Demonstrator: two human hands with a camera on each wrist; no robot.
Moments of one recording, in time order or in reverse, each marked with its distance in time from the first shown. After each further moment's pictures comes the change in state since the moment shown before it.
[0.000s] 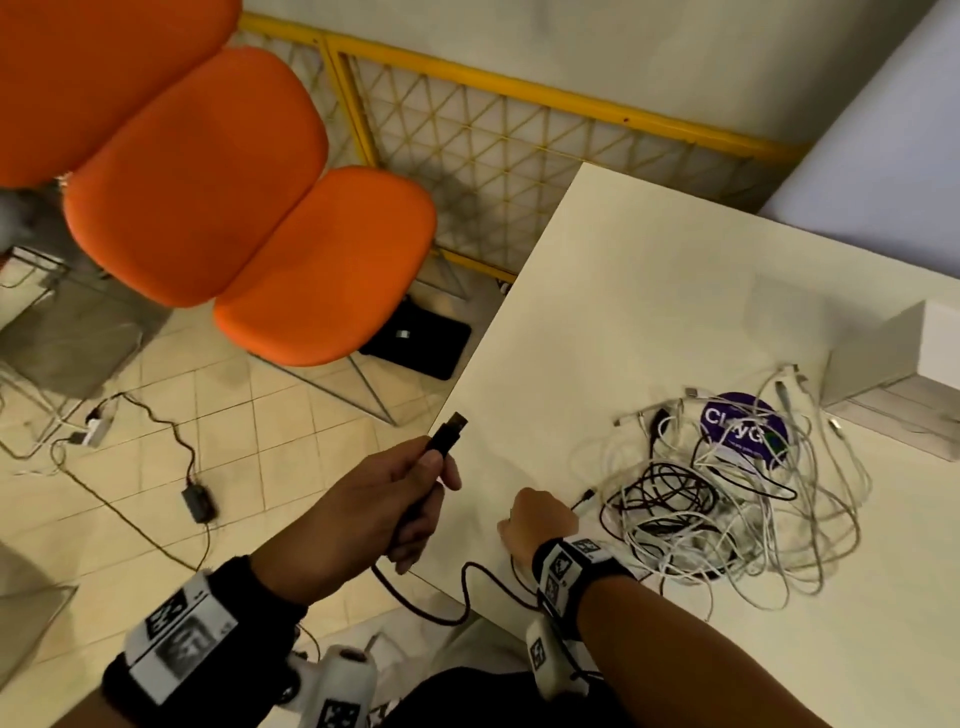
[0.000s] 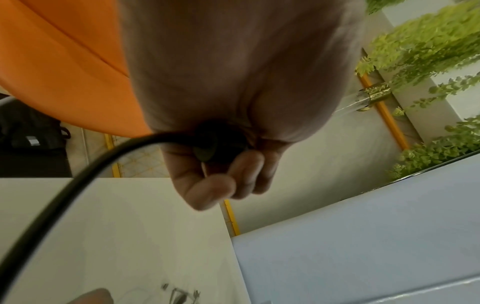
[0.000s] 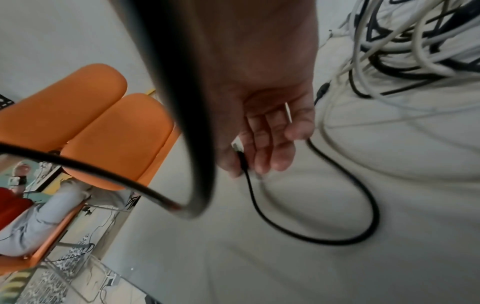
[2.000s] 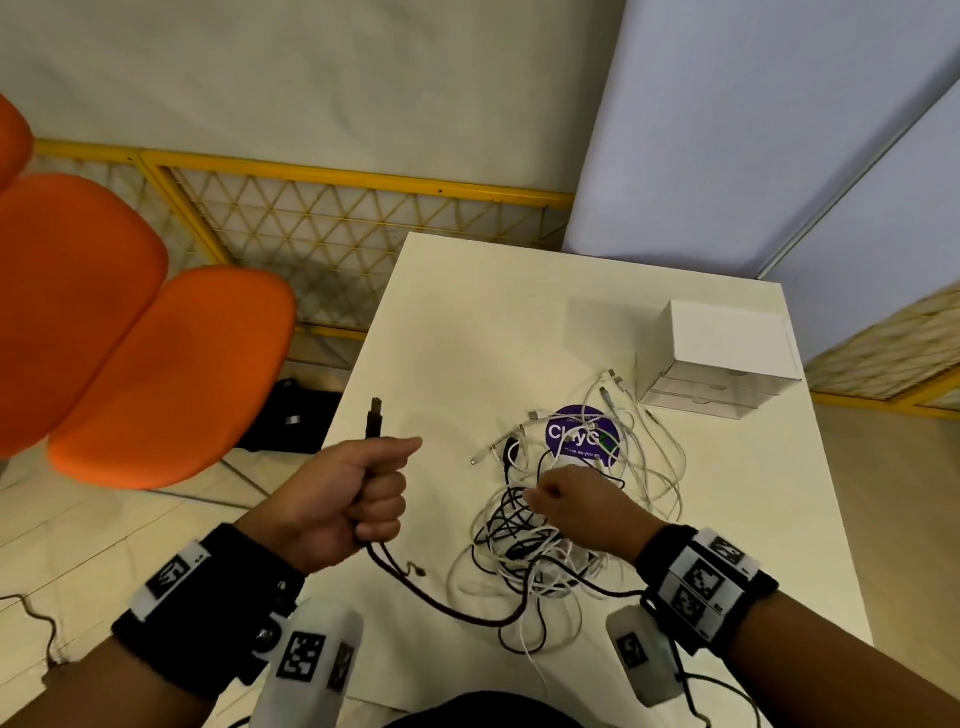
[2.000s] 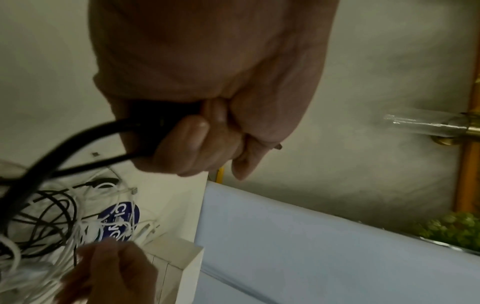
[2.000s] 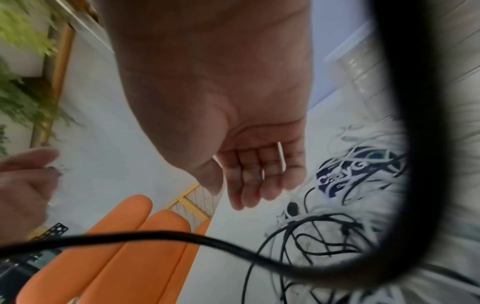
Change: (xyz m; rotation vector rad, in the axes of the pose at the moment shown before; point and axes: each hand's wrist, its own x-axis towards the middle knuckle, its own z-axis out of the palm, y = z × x) left_hand 0.093 0.068 0.108 -0.285 -0.122 -0.326; right_hand -0.096 0.183 -0.145 0.366 0.265 -0.175
